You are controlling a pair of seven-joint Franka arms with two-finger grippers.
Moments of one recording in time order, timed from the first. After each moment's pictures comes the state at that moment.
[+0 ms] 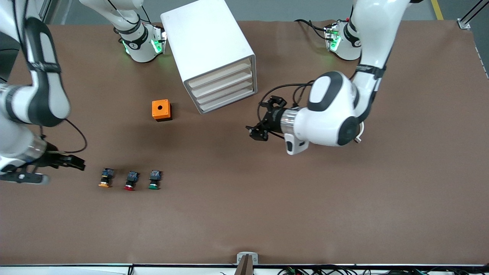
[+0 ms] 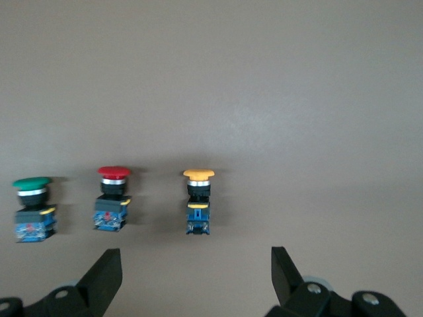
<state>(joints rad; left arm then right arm) -0.50 0.58 -0.06 -1.38 -0.80 1.76 -1.49 -0.09 0.38 -0.03 -1.80 0.00 2.27 -0.03</state>
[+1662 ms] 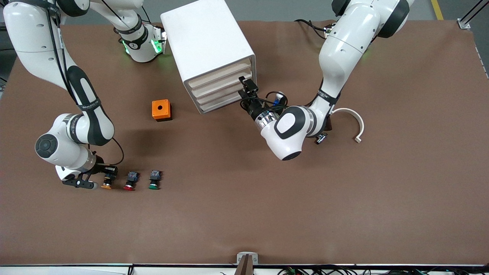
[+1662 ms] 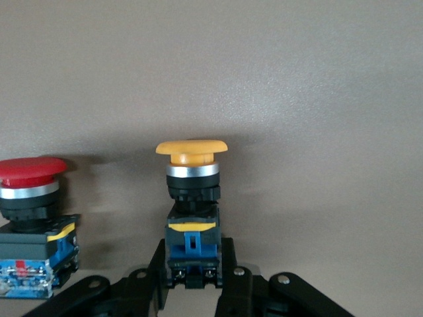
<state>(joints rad) -0.54 0.85 -0.09 -1.38 -1.11 1.34 -2.27 -0.07 0.62 -0.02 -1.86 0.04 2.50 0.06</state>
